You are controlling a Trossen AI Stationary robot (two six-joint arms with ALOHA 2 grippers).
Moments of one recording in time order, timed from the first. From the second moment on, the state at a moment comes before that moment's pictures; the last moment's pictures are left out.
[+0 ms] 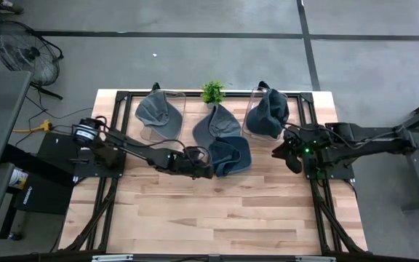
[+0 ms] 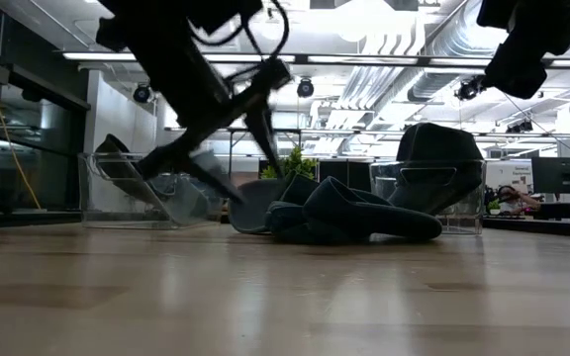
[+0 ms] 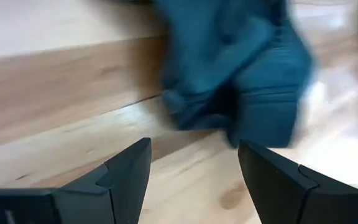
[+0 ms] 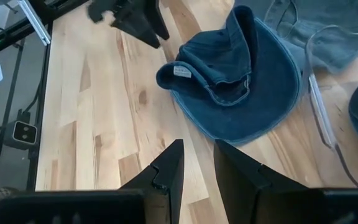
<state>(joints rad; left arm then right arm) -0.20 1.73 1.00 -0.18 -0.32 -1.46 0.02 0.63 0.67 -0.71 -0.02 0.47</state>
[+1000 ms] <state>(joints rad) -0.06 1.75 1.00 -0.15 -0.24 -1.41 0.04 0.63 0.67 -0.71 0.00 0.46</state>
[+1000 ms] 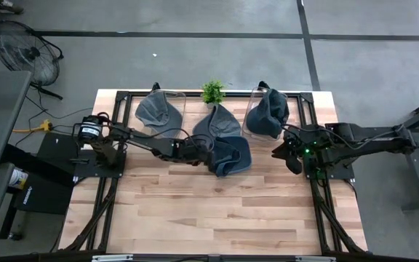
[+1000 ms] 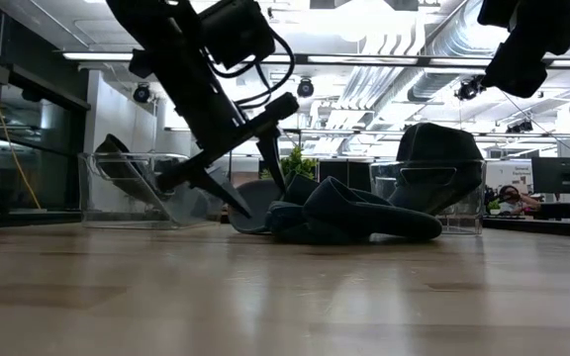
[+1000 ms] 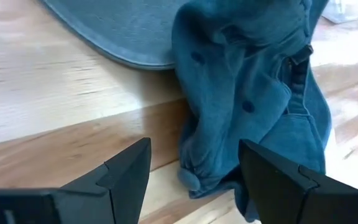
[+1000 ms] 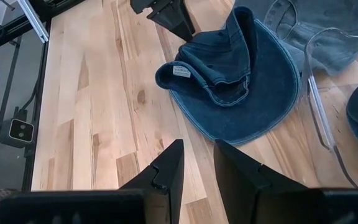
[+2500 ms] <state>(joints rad) -0.03 1.87 1.00 0.05 -0.19 -1.36 0.04 0.64 0.67 -0.68 0.00 0.46</state>
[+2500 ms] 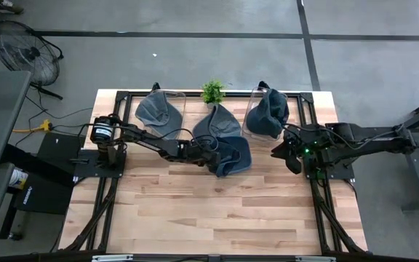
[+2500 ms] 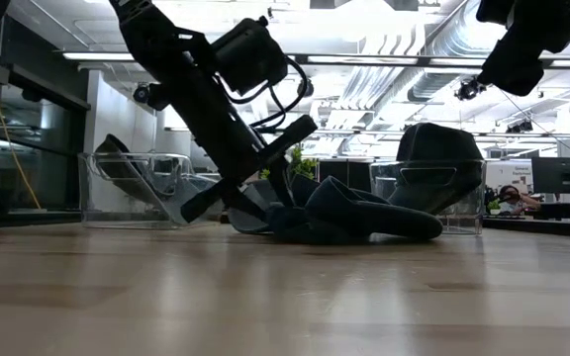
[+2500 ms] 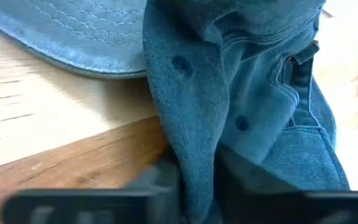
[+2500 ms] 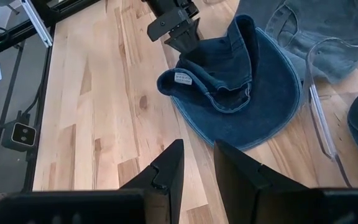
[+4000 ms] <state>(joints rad) -0.03 1.73 1.49 -0.24 -0.25 -1.07 0.19 0.66 0.67 -0.20 0.07 0.33</state>
